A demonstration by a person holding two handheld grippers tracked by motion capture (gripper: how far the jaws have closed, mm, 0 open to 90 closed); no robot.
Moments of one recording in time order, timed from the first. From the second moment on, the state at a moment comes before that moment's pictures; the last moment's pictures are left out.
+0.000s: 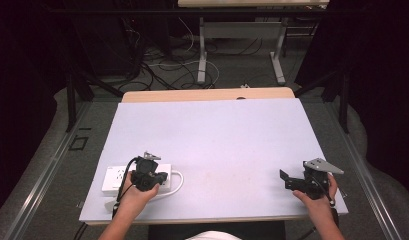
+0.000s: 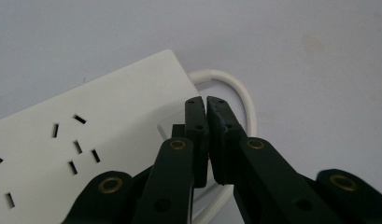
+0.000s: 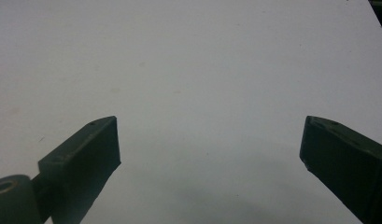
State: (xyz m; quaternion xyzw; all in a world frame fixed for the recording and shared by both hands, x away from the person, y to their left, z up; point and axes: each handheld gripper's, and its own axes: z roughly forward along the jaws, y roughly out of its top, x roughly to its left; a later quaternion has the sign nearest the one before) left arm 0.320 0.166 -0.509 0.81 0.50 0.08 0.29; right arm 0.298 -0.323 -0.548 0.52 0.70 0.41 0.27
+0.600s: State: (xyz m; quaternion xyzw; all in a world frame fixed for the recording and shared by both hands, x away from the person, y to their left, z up) left arm 0.319 0.171 -0.503 0.81 0.50 0.08 0.29; right arm 0.299 -0.323 -0.549 0.52 0.69 0.42 0.27
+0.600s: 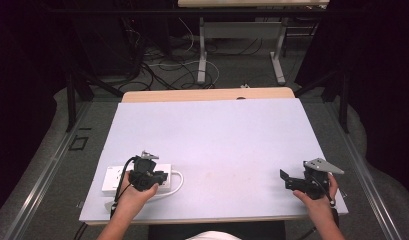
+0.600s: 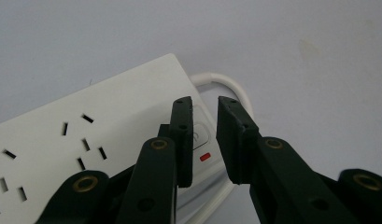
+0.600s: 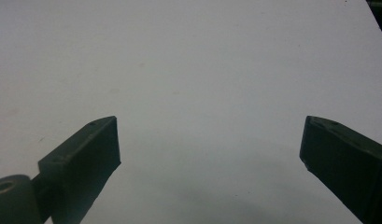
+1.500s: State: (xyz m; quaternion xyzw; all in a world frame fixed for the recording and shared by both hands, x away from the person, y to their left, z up) left arm 0.319 0.184 -0.494 0.80 0.51 0.11 0.31; right arm 0.299 -0.324 -0.548 0.52 0.70 0.41 0.28
